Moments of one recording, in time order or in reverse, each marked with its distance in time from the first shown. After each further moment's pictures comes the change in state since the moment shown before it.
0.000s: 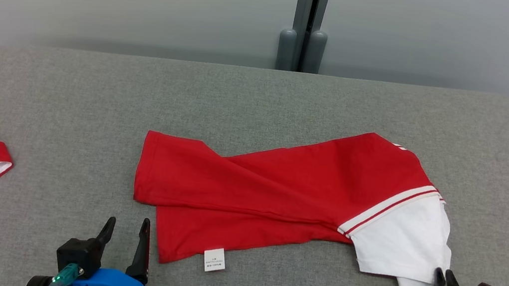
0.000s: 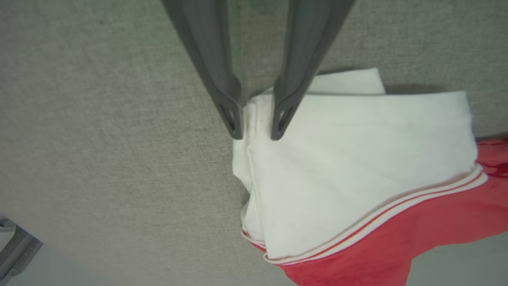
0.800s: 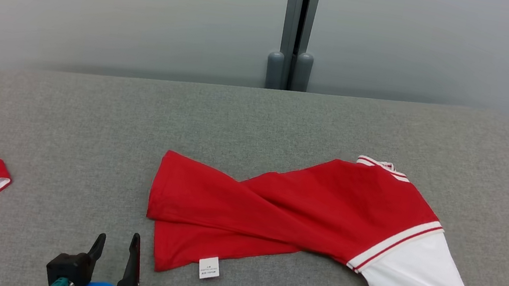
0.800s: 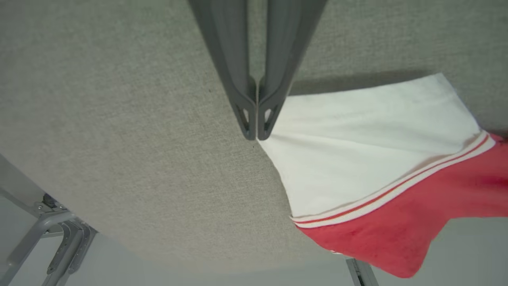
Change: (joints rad) left arm 0.045 0.000 0.025 0.003 -0.019 0.000 0.000; right arm 0.174 -0.049 -0.005 -0.162 0.123 0.000 0.000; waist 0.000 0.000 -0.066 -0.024
